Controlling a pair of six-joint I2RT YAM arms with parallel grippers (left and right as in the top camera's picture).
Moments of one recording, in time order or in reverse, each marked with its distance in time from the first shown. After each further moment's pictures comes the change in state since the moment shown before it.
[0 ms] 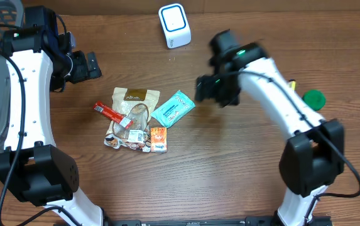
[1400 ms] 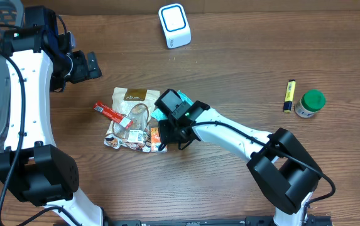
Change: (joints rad) left arm 0.000 0.000 0.000 0.000 0.000 0.000; right arm 0.352 0.000 -0.385 0.556 0.038 0.264
